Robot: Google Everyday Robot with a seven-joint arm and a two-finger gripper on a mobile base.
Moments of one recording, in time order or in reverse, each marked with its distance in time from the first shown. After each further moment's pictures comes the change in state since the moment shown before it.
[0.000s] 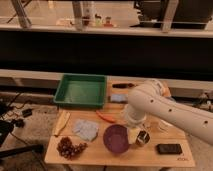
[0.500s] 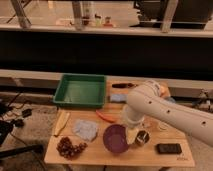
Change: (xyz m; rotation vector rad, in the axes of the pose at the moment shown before) arm -0.017 -0.002 0.012 0.003 -0.012 -0.043
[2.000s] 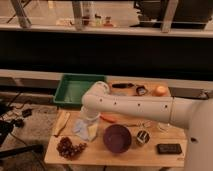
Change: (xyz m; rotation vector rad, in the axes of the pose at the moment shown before) arm -0.158 -0.093 0.098 0.011 -0.132 -0.258
